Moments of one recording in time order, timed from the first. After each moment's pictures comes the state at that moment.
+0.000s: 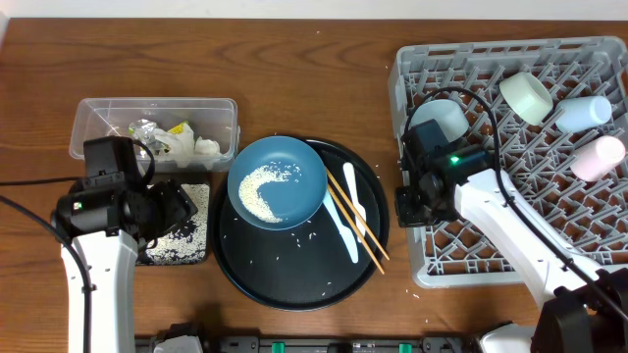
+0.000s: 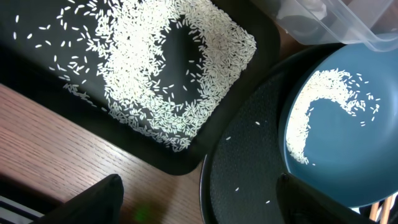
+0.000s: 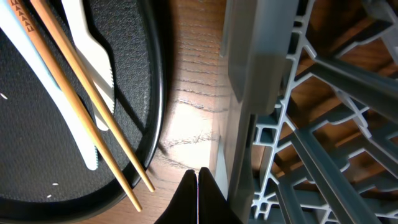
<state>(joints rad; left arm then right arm) 0.22 1.16 1.05 -1.19 0.04 -0.44 0.40 1.55 1.07 -1.03 -0.08 0.30</state>
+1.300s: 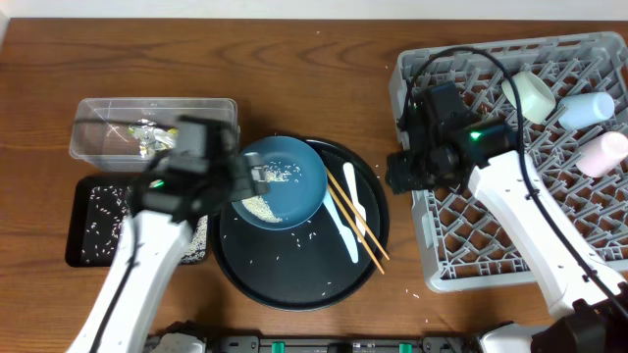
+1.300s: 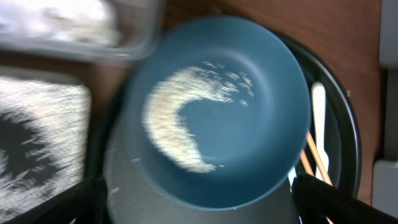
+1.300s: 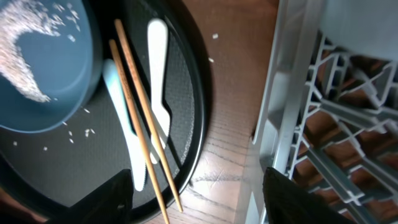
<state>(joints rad) -0.26 1.28 1.06 -0.87 0.07 -0.43 0.37 1.55 1.33 -1.07 -0.14 0.21</state>
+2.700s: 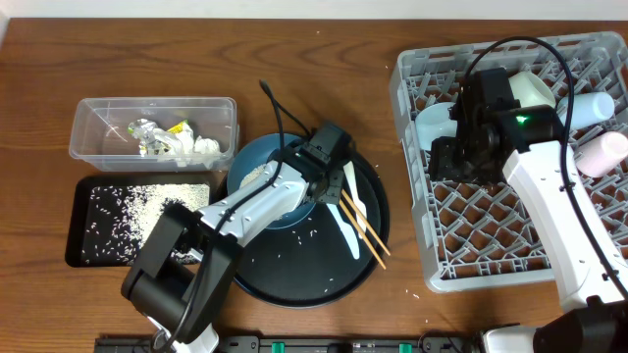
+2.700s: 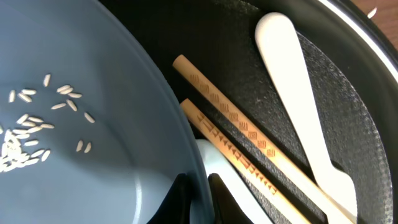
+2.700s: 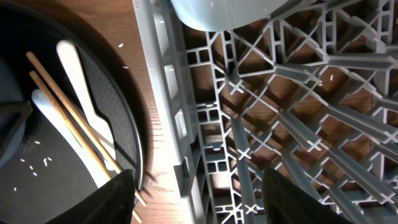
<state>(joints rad) -0.61 1.83 1.14 -0.57 0.00 -0.41 0.19 1.55 1.37 -1.18 -0.04 0.28</state>
